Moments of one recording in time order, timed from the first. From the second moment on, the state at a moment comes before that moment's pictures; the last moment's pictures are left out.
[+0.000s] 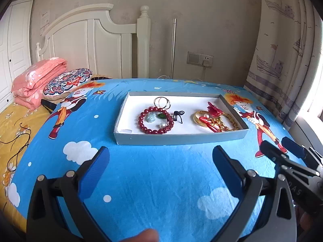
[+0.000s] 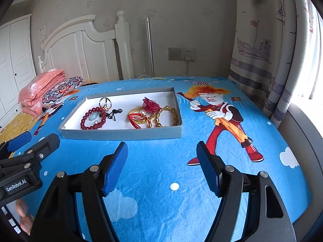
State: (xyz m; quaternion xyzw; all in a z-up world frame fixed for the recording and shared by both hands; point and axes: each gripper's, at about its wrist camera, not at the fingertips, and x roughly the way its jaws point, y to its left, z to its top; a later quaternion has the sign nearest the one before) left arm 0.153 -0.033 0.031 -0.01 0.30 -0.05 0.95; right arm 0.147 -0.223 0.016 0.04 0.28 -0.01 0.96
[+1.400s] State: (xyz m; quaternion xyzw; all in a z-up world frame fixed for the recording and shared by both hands) left arm 0.153 -0.035 0.030 0.00 0.29 -0.05 0.95; right arm 0.145 -0.227 0.017 0.04 0.28 0.00 0.96
